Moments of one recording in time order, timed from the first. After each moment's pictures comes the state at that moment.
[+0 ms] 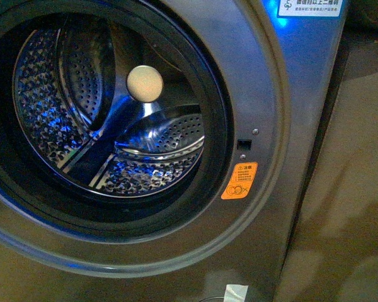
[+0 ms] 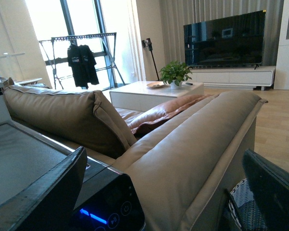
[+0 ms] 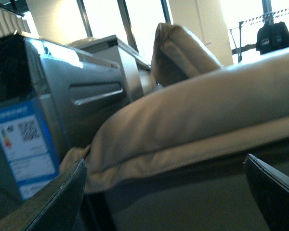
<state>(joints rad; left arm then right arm) -0.59 1.66 2.17 -0.22 0.29 0.11 -0.24 0.86 0.30 0.93 -0.24 0.35</state>
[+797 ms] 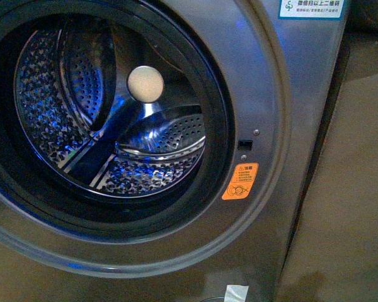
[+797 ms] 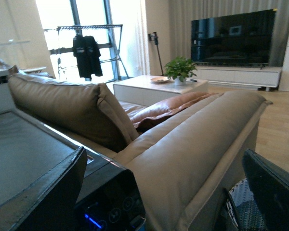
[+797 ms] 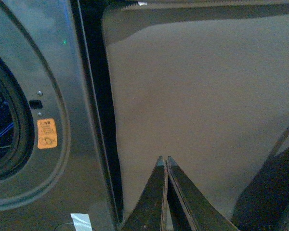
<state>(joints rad) -0.59 1.70 2.26 -0.31 0.24 0.07 0.00 0.38 0.01 0.37 0.00 0.00</state>
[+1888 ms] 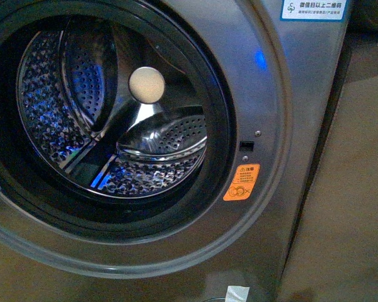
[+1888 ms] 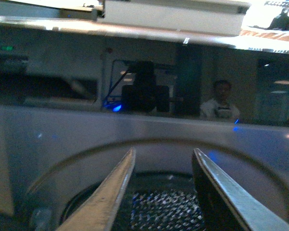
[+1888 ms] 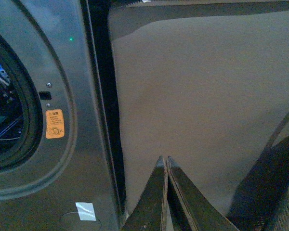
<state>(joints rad) -0.31 0.90 0.98 0.03 -0.31 -0.02 0.00 0.00 0.01 0.00 0.00 0.00</state>
